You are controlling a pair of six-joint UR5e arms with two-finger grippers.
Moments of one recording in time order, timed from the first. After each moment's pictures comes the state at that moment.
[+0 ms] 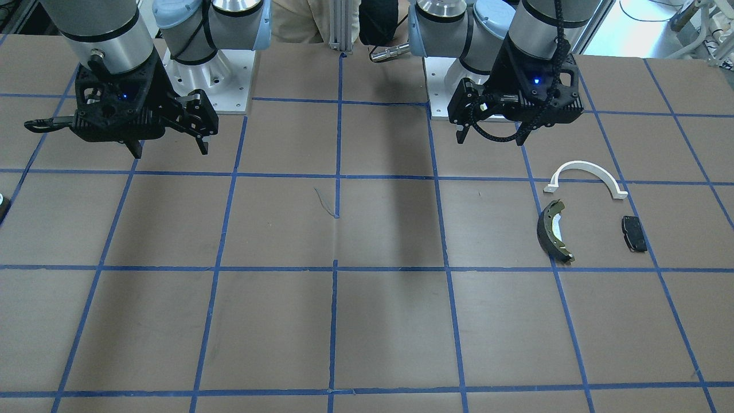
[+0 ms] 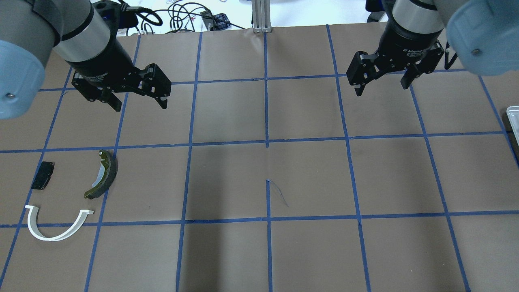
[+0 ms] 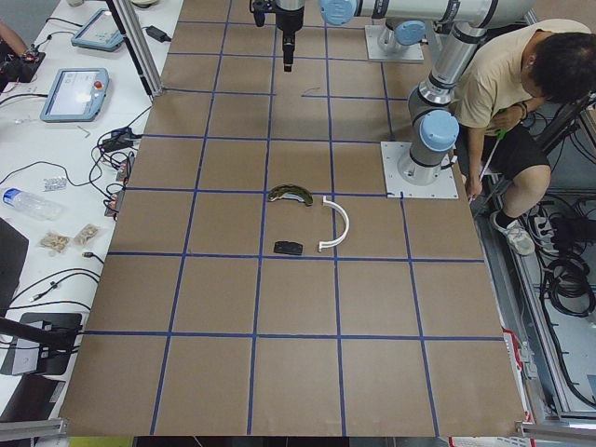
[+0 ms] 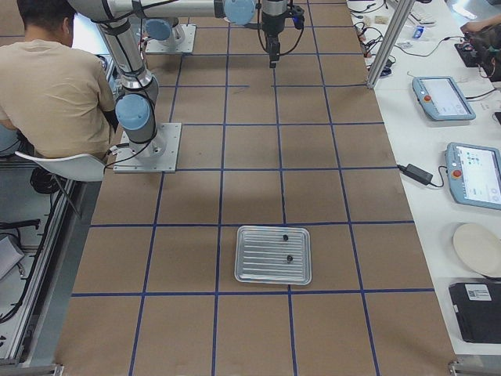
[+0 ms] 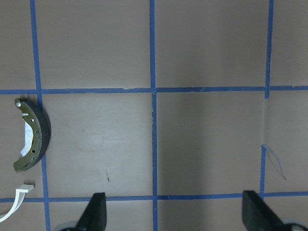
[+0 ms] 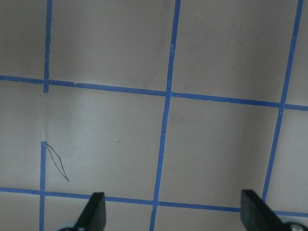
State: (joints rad) left arm -1.58 -1.52 -1.61 -1.55 1.55 -0.01; right arm 1.59 -1.56 1.56 -1.60 -1.59 -0.09
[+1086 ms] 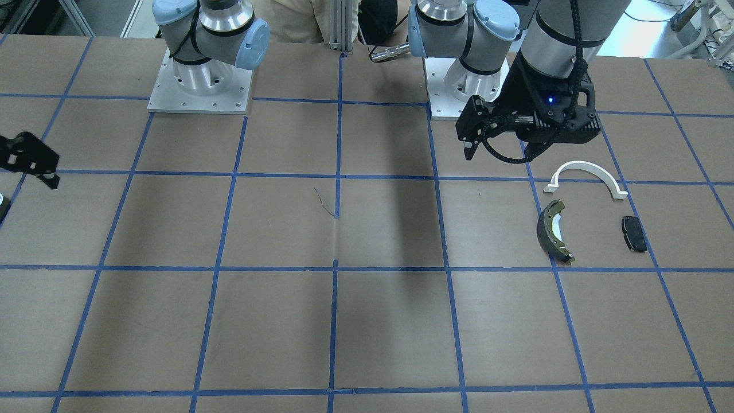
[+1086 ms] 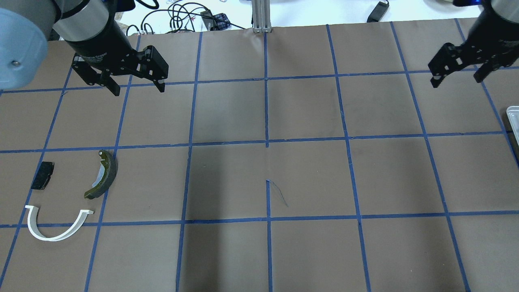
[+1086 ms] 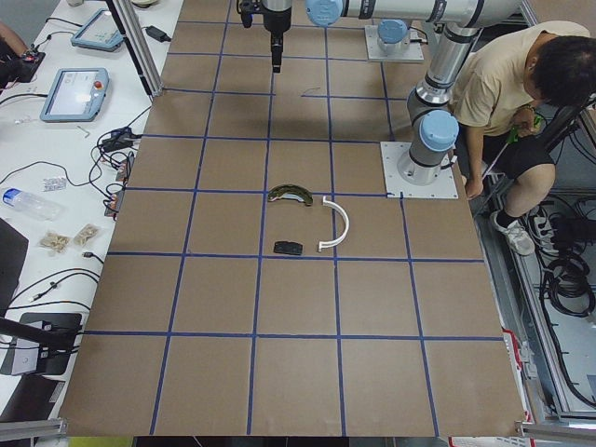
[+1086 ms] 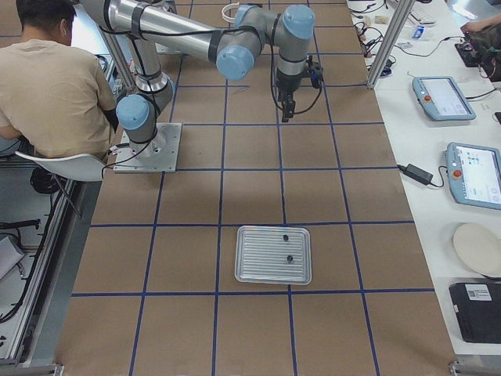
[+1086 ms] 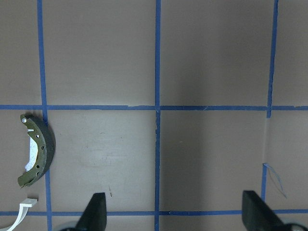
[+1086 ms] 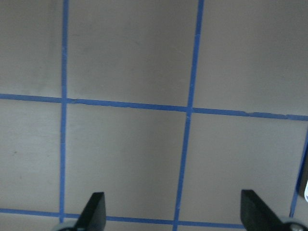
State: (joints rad) left arm -1.56 -1.58 -1.55 -1.55 1.55 -0.01; right arm 1.12 -1.44 1.57 -1.69 -1.58 -0.55
